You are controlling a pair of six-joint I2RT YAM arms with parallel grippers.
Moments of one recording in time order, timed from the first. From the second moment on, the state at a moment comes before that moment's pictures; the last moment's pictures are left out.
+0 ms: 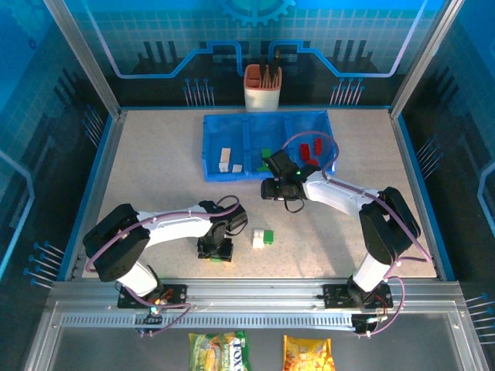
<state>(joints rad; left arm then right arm) -0.87 1.58 0.84 -0.91 0.10 -0.82 0.64 1.68 1.14 -0.57 0.07 0.62</state>
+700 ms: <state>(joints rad) -0.88 1.55 0.88 -0.95 0.08 -0.84 0.64 1.65 1.13 -0.58 0.08 0.62</state>
